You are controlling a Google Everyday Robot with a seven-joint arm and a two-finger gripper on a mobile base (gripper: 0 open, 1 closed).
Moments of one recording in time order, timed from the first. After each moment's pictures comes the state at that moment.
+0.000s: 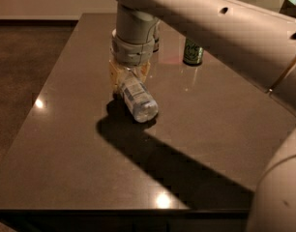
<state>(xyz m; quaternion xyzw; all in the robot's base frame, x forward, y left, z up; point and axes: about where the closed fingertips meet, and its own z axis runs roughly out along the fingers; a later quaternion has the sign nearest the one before) 0.585 0.035 0.873 -0.25 0.96 0.07 0.09</state>
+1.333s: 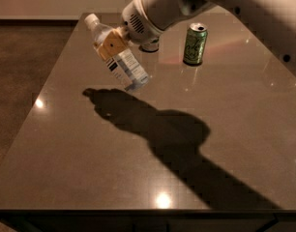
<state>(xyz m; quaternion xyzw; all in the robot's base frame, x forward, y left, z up) 0.587 0.064 0.974 -0.44 0.80 0.25 0.33</state>
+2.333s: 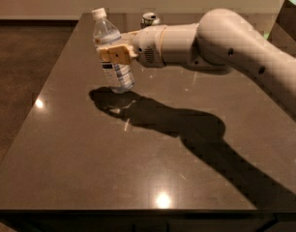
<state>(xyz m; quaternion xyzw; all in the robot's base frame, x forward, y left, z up) 0.601 0.069 0.969 -0.40 0.67 0.35 0.52</state>
